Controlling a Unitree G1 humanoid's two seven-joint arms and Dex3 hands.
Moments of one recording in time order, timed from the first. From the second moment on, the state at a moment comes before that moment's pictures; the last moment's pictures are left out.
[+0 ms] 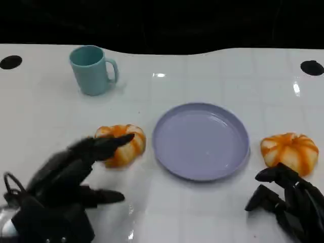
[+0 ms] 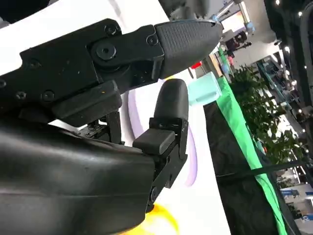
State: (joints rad) left arm -0.10 0.31 -0.04 0.16 0.51 -0.52 -0.20; right arm -0.11 0.00 -0.23 0.65 0.43 -0.26 0.74
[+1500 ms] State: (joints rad) left arm -0.60 0.24 -0.51 0.79 0.94 -0.13 0.10; right arm -0.10 0.01 -0.22 0.63 0.42 -0.26 0.70
